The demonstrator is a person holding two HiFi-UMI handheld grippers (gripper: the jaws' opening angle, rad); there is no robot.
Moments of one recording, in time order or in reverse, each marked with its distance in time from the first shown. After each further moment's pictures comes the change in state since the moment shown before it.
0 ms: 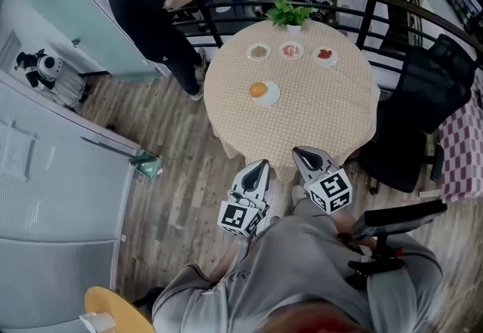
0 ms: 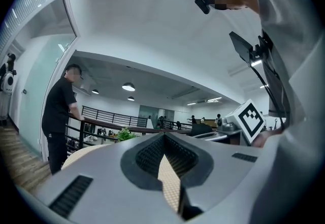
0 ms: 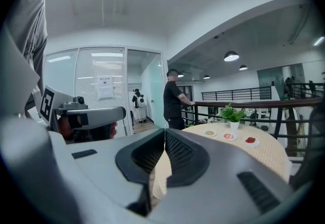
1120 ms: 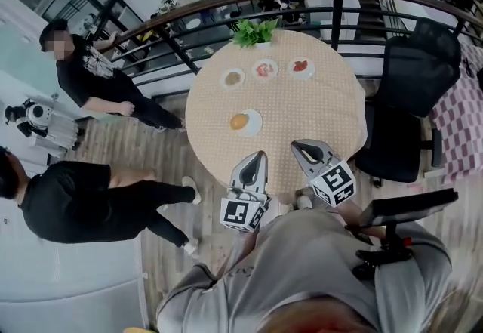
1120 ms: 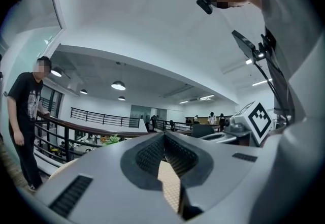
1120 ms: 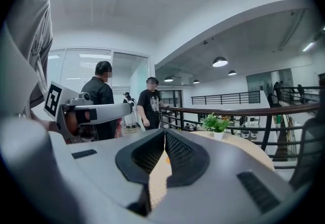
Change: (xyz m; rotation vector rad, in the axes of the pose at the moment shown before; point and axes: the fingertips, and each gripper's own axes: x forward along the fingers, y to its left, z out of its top) left arm 0.159 0.036 0.036 0.041 0.006 -0.097; right arm 0.035 -0.131 0.054 -0.001 -0.052 -0.119
